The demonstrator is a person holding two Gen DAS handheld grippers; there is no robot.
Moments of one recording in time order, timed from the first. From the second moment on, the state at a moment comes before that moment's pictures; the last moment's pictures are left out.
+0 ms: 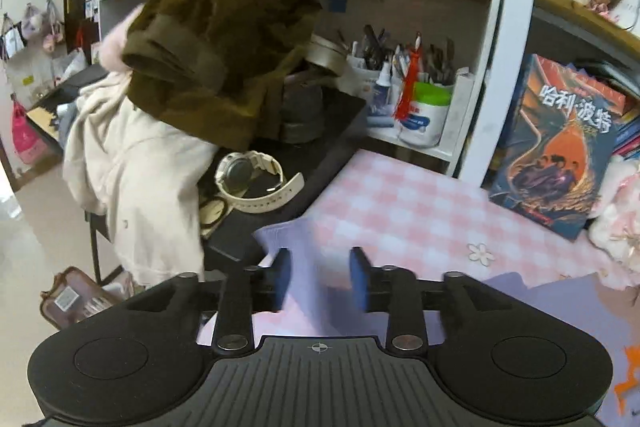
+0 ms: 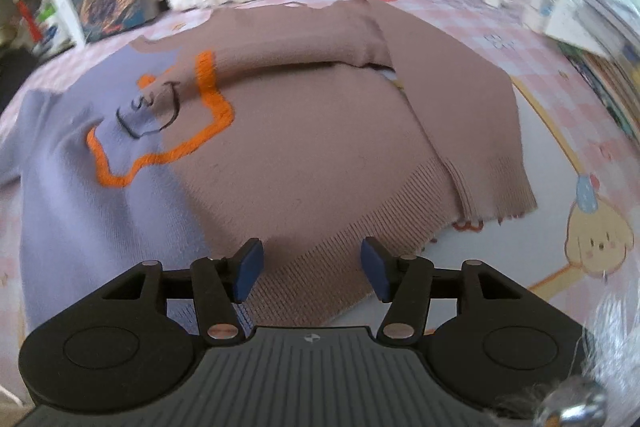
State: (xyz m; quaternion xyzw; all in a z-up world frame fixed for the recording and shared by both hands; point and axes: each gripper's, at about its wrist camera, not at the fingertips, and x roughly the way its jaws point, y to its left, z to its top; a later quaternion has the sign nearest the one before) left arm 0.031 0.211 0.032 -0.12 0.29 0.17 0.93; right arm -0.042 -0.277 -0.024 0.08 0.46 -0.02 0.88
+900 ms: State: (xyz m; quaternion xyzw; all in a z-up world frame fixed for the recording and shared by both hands) left arm 0.045 0.078 -0.040 -0.17 0.44 -0.09 0.88; right arm -0.058 -0.315 -0.030 0.16 0.44 -0.12 0.87
